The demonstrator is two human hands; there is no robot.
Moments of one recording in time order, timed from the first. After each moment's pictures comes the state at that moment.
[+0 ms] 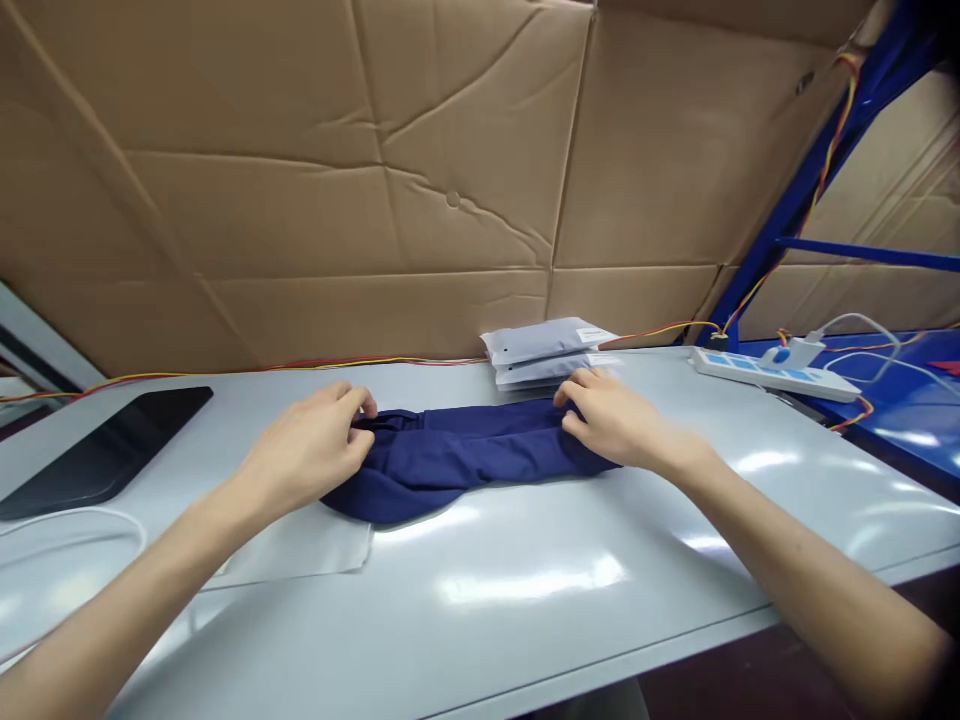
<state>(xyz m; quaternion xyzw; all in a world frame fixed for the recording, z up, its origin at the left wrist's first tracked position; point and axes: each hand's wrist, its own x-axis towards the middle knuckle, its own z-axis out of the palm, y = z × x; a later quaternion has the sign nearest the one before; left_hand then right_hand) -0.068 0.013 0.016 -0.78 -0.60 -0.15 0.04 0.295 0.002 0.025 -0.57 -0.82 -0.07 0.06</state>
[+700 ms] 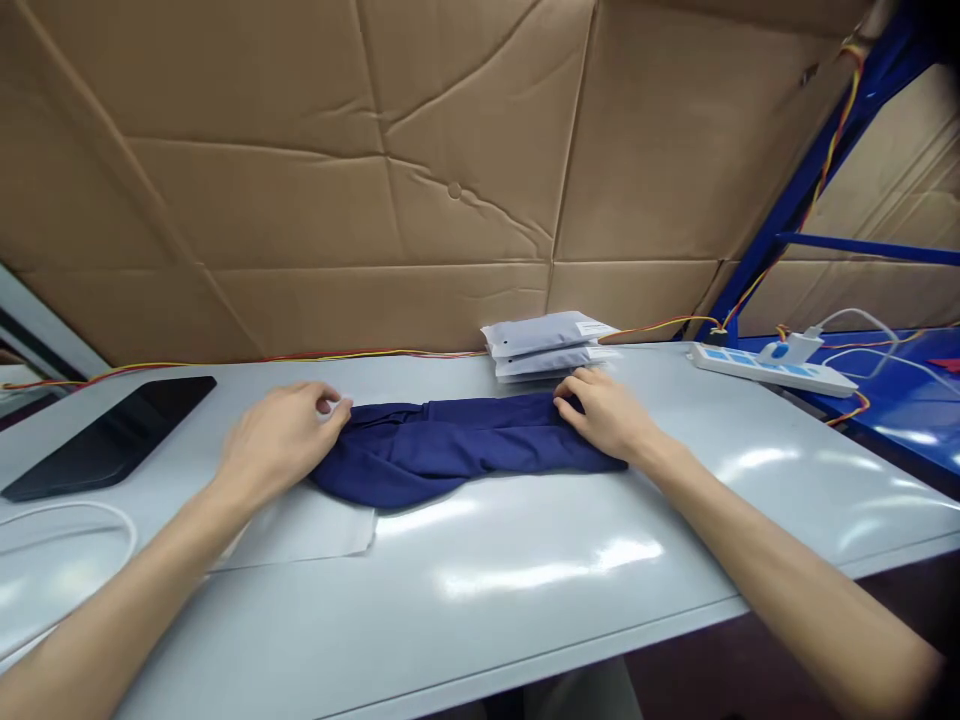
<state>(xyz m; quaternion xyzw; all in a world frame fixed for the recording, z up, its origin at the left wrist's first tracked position) -0.088 0.018 0.006 -0.70 -0.70 -0.15 0.04 0.307 0.018 -0.011 -0.56 -0.81 -0.07 0.17</state>
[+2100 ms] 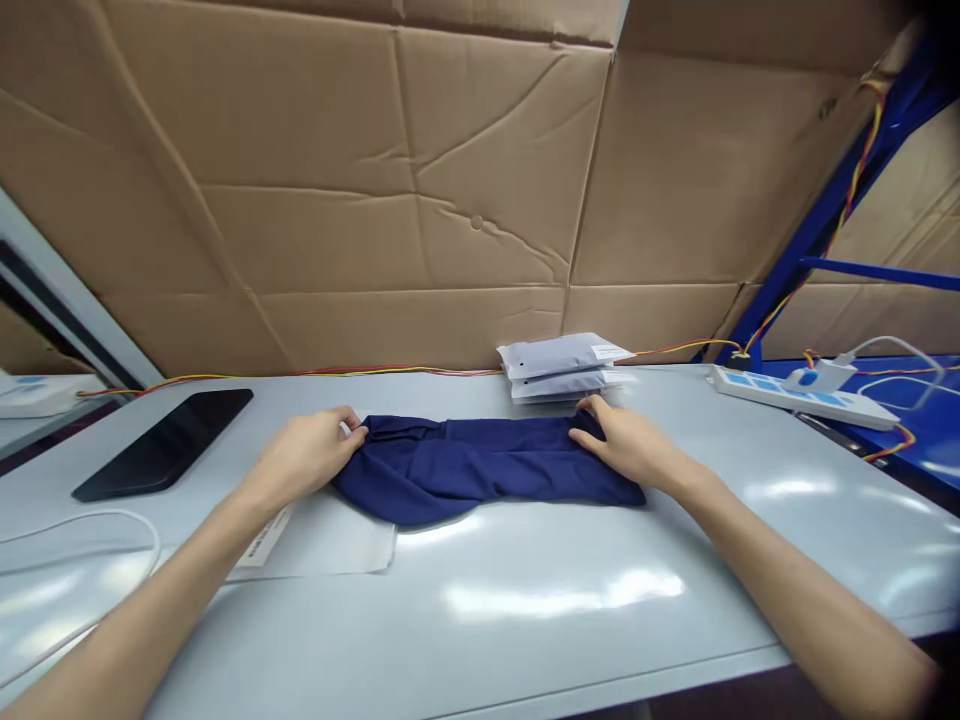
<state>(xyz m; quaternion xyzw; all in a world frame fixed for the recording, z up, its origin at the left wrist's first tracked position) -0.100 0.023 0.012 -0.69 -0.72 -0.10 -0.06 0.314 0.017 -0.008 -0.62 -0.77 0.05 0.14</state>
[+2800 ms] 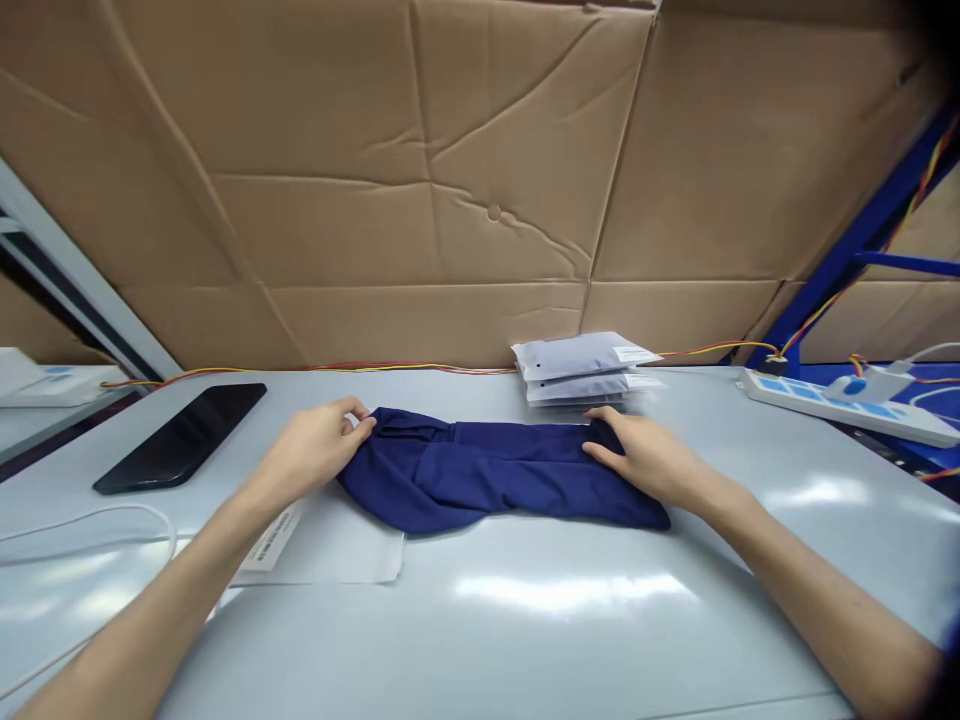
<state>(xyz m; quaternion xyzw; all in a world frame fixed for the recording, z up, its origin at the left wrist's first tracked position) -0.096 0.020 0.026 -0.68 -0.72 -0.14 -0.08 0.313 0.019 -0.012 -0.59 -0.80 0.06 0.14</state>
